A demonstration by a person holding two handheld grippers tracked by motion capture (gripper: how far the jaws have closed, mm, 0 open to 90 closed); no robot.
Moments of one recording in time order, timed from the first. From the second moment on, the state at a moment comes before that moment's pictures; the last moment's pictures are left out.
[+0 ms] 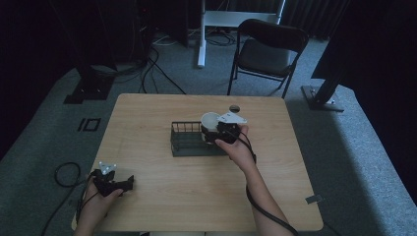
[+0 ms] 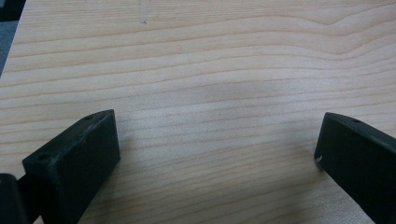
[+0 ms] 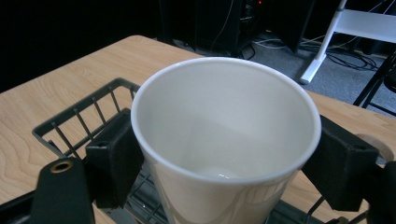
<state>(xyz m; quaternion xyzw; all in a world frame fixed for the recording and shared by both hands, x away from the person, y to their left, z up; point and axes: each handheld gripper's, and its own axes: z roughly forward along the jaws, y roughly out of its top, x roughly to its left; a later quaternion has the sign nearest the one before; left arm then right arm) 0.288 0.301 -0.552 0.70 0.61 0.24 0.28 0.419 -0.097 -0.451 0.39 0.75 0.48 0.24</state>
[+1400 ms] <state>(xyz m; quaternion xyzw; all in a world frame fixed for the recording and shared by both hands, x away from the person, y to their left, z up) 0.288 0.301 -0.552 0.70 0.61 0.24 0.28 0.412 -0.104 -0.462 0.37 0.76 0.49 0.23</state>
